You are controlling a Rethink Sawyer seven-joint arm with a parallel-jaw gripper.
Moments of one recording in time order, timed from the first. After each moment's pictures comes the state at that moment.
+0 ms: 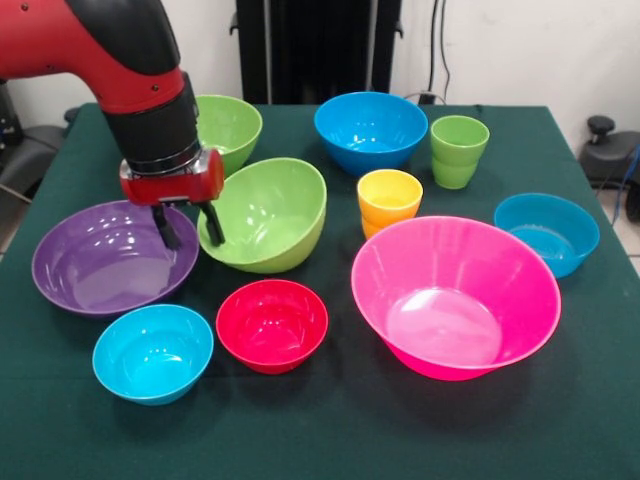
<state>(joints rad) -1.02 -0.37 0.69 1.58 -0.75 0.66 1.82</state>
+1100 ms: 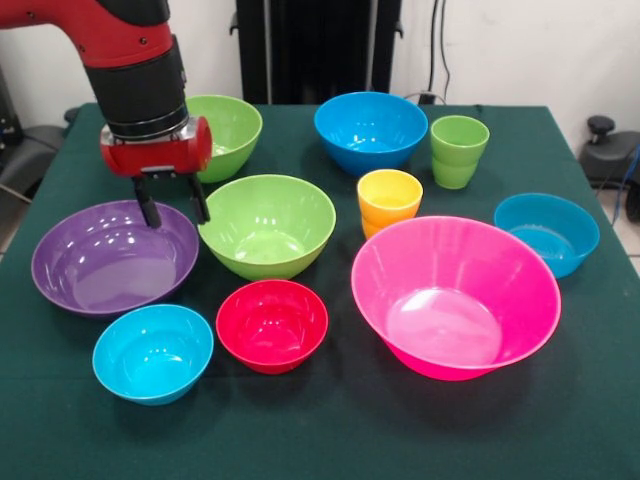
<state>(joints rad) -1.02 -0.47 0.72 1.63 -0.74 0.66 1.82</state>
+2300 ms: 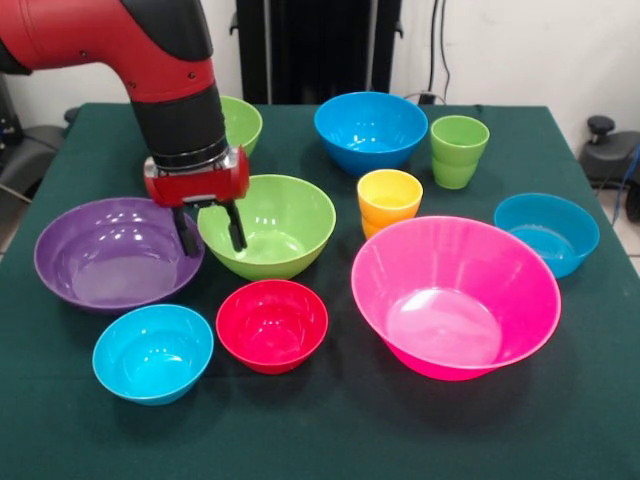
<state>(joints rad) -0.97 -0.39 0.70 1.62 -0.80 0.56 1.82</state>
